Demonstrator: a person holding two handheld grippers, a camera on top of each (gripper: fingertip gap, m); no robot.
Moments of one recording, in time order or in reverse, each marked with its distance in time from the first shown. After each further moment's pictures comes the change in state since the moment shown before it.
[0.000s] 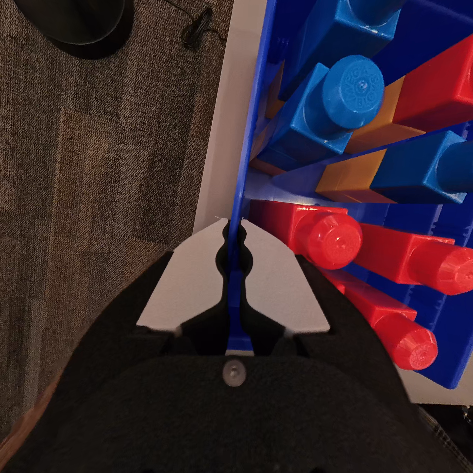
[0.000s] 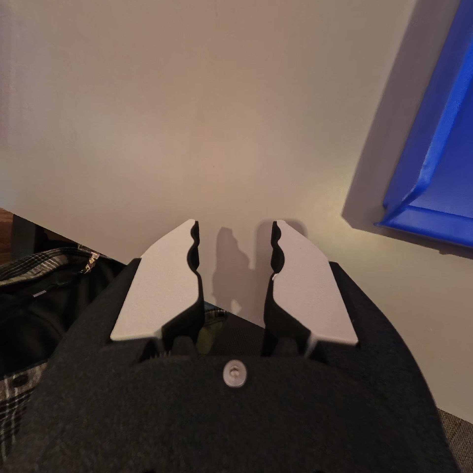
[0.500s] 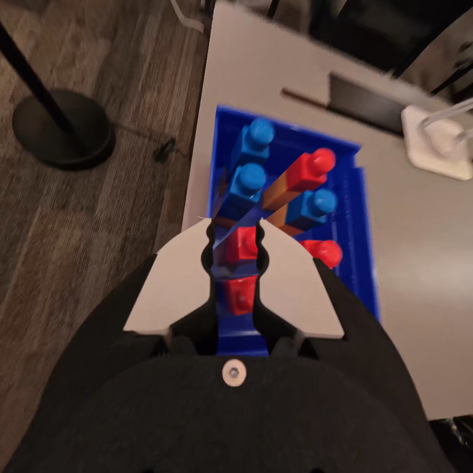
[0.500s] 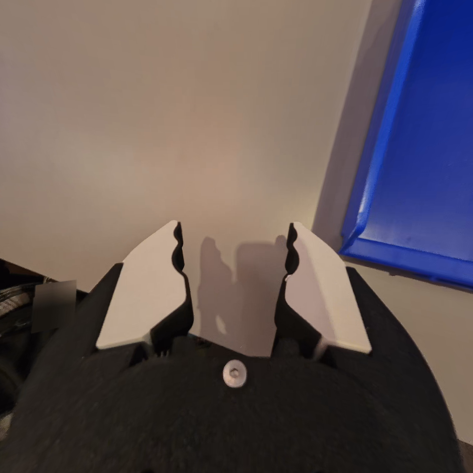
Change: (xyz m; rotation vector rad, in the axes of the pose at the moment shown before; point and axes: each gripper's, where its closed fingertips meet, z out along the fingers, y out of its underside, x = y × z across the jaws) left arm 0.023 -0.044 -0.082 0.410 0.206 0.017; right arm 0.016 -0.029 -0.003 0.111 0.106 -0.033
